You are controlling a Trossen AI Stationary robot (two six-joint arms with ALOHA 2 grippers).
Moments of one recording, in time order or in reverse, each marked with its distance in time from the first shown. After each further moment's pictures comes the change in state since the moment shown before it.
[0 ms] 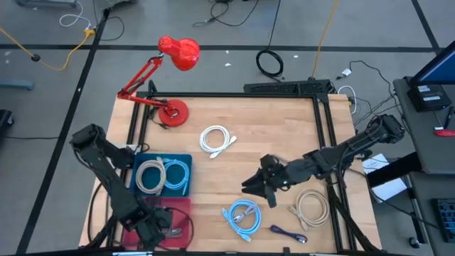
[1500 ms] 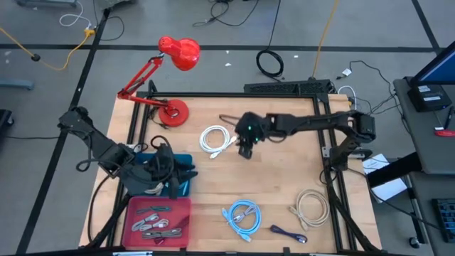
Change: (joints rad) left arm 0.270 -0.374 0.001 0.424 -0.822 -0.034; right arm -0.625 0.326 0.130 -0.410 -0.290 -0.685
